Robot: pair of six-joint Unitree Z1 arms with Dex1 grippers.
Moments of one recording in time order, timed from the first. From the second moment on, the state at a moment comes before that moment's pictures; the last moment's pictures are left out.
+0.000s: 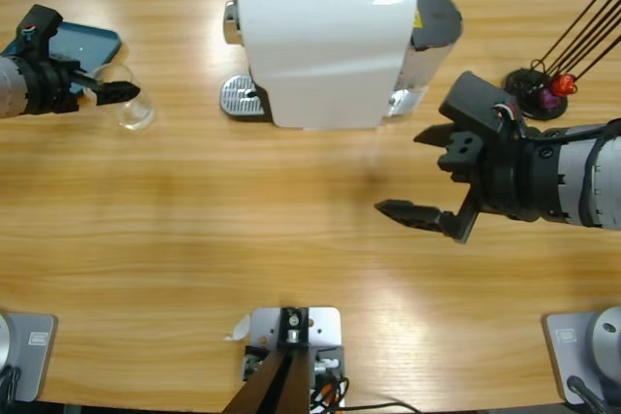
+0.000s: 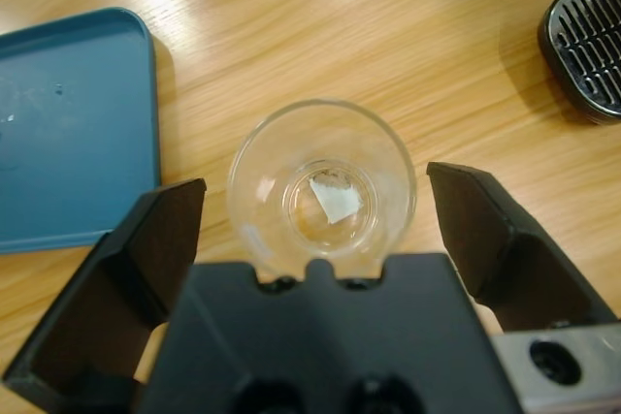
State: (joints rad) arm 0 -0.38 1.57 -0.59 -0.19 0.10 0.05; arm 1 0.98 1.36 -0.74 0.24 0.01 0.01
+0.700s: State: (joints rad) arm 0 -0.38 1.63 -0.44 -0.48 0.08 0.04; arm 1 0.98 1.44 -0.73 0.17 0.01 0.03
